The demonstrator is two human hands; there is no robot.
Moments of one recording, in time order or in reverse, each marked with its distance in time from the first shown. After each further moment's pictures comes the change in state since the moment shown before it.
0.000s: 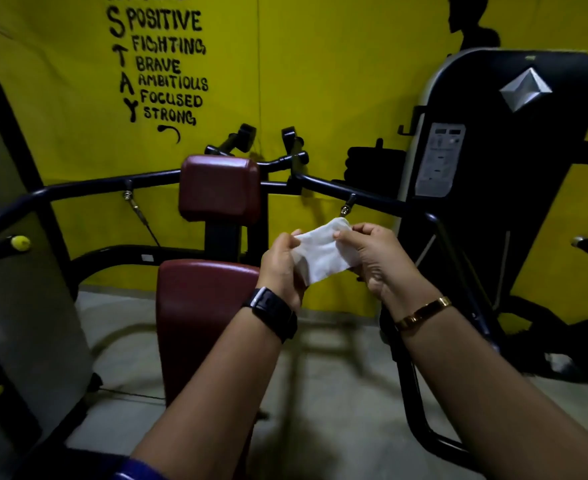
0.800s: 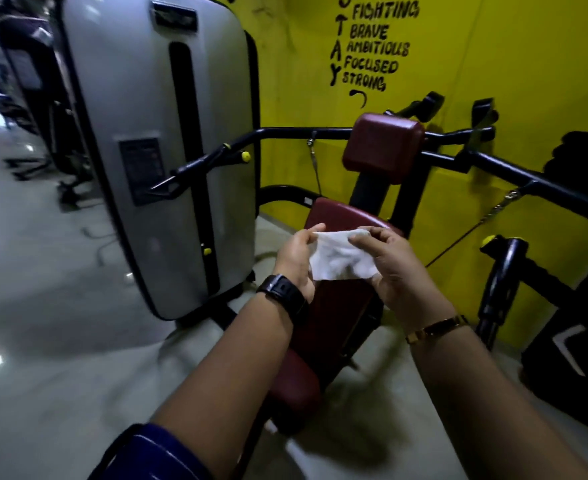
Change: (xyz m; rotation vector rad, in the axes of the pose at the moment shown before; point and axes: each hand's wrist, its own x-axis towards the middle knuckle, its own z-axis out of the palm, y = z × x) left_hand -0.174 -0.009 -0.073 -0.016 0.547 0.190; right_hand -0.126 0.046 0.041 0.060 -0.584 0.143
